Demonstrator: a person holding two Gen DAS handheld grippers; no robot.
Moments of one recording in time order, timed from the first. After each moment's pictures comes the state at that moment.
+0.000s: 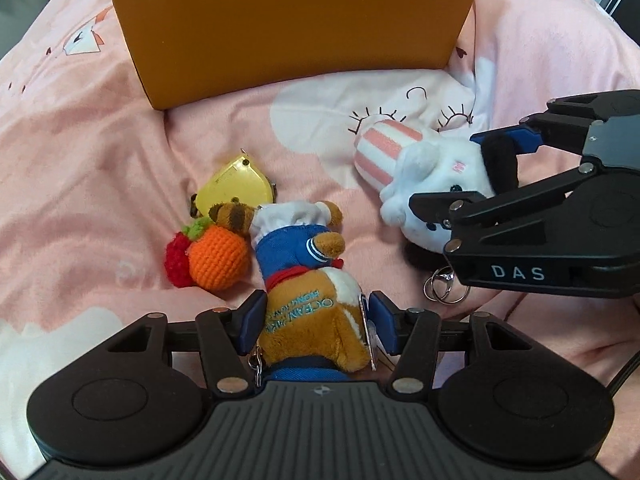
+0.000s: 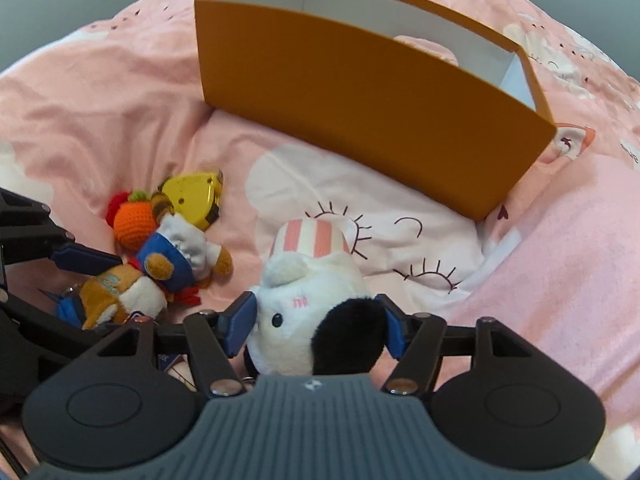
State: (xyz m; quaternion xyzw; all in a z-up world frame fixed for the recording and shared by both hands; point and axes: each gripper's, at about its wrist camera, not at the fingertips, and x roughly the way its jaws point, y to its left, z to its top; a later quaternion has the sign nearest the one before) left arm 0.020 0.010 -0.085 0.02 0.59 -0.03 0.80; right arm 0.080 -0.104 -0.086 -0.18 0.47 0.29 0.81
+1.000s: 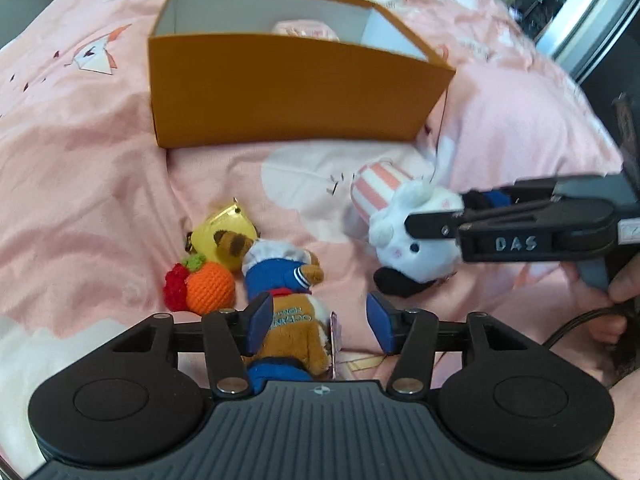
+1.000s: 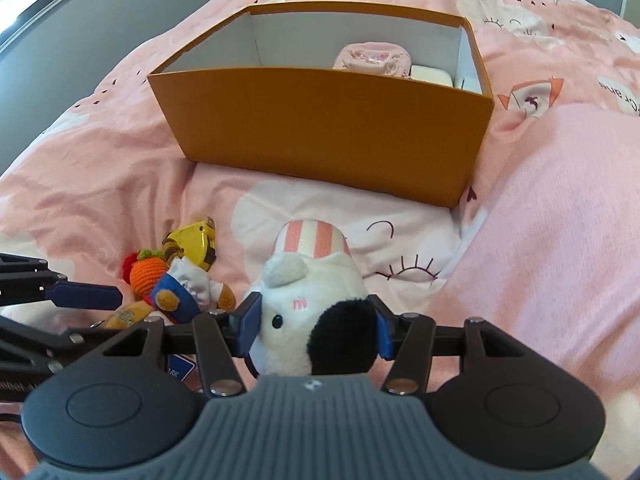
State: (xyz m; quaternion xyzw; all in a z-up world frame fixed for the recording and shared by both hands) left arm 0.017 0.035 -0.044 -0.07 0.55 -0.07 0.83; right arm 0.102 -0.144 -0.068 -0.05 0.50 0.28 0.82
